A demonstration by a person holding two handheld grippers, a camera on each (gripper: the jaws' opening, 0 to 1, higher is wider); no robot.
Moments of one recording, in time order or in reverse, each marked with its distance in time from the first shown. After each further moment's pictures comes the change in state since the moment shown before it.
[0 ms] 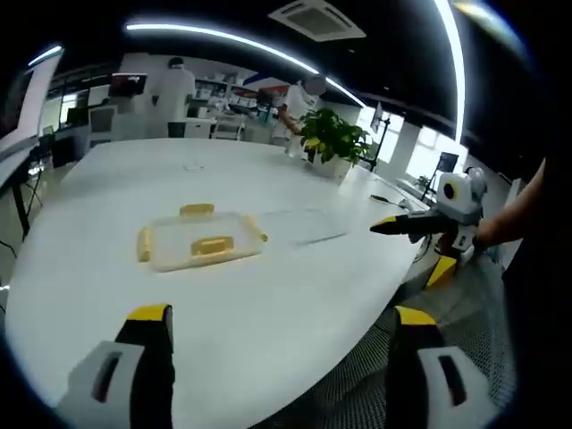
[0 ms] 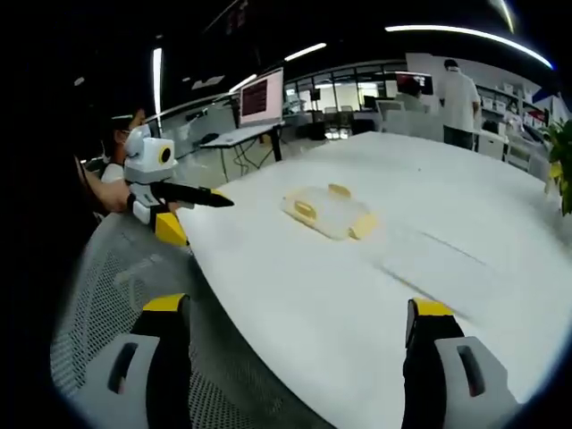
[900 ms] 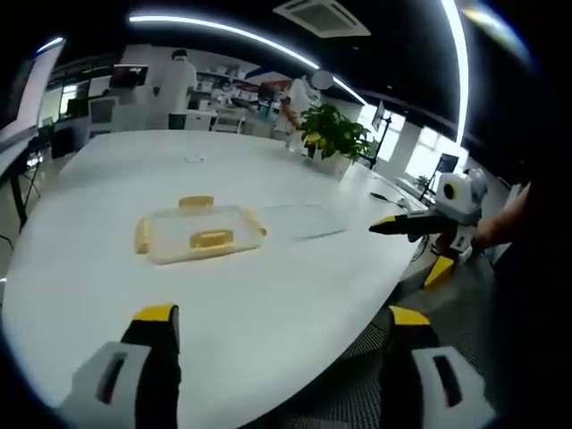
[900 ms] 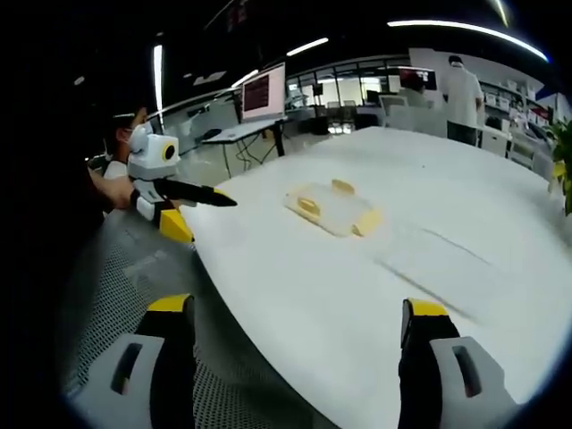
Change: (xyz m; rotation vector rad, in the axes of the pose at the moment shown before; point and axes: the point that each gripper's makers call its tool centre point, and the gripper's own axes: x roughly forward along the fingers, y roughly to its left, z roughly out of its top) left arm 0.001 0.000 -0.004 -0.029 0.033 -0.015; right arm 0.001 0.002 -0.002 0.000 0.029 0.020
